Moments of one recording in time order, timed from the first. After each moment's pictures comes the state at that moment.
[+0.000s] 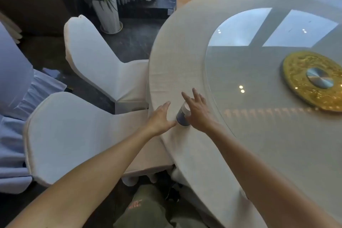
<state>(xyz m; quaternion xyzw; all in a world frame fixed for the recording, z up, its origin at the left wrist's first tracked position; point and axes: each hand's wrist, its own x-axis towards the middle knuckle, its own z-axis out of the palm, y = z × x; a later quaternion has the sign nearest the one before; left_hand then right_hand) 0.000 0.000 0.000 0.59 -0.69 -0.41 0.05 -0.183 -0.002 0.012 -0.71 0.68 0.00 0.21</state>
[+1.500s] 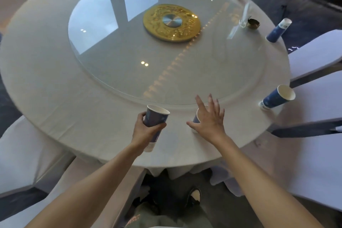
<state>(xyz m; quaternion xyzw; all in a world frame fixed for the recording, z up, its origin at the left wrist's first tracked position) -0.125 0.065 -0.031 0.41 -0.64 -0.64 0.06 -0.273 0.256 0.008 -0.24 0.96 -0.11 0.11</state>
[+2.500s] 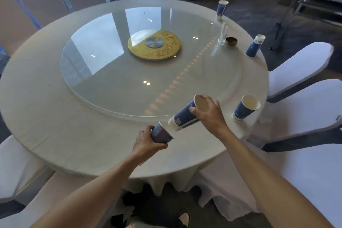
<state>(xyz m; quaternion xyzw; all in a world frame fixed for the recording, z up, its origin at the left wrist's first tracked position) -0.200 0.218 -0.005 0.35 -0.83 -0.43 -0.03 -0.378 0.400 0.076 -0.17 0.86 -0.45 0.16</state>
